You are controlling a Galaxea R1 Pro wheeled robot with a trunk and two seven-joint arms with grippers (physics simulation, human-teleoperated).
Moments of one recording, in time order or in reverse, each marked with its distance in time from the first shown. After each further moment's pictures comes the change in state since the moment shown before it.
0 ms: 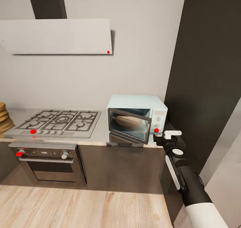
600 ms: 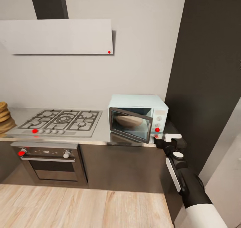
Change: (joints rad) left arm 0.001 0.003 -0.001 0.003 0.000 0.002 -0.006; right arm 0.009 -0.005 -0.015 0.054 -0.036 -0.047 0.009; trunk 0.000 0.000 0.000
